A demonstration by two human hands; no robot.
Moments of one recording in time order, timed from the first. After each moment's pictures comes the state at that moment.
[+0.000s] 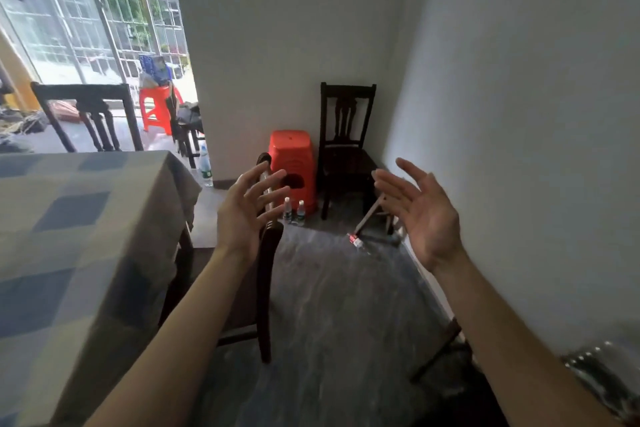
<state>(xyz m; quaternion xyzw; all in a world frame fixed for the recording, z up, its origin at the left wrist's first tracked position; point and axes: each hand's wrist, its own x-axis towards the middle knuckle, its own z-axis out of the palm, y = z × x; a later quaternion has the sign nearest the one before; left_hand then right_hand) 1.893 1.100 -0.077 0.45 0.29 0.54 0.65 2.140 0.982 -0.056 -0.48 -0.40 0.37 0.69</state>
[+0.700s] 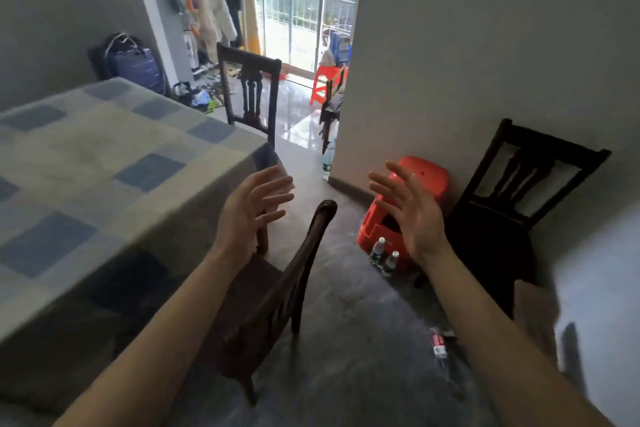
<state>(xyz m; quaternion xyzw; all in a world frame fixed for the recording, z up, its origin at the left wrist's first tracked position) 2.026 1.399 -0.126 0.33 0.50 0.66 0.45 2.278 1.490 -0.113 -0.39 -0.53 0.58 0.49</state>
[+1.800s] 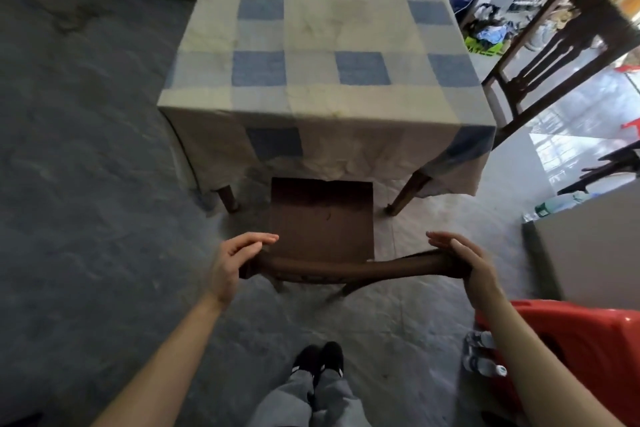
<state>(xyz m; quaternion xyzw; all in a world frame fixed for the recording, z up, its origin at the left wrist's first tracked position) 2.071 1.308 -0.333 0.04 0.71 0.69 0.14 2.171 1.732 -0.334 -0.22 -0.72 0.66 0.03</state>
